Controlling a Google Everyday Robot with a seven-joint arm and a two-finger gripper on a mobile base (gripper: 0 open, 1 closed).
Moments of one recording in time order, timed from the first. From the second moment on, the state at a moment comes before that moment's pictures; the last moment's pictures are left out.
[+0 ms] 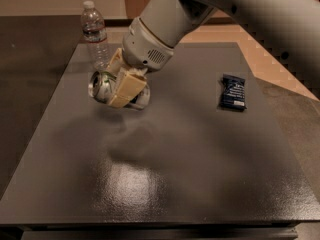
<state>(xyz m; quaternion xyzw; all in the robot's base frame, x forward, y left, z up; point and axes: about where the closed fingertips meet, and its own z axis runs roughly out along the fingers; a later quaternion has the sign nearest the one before) 0.483 0.091 0.927 -0.76 0.55 0.25 0.24</state>
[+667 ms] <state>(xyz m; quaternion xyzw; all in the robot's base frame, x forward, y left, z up) 0.477 0.096 0.929 -0.68 0.56 0.35 0.31</state>
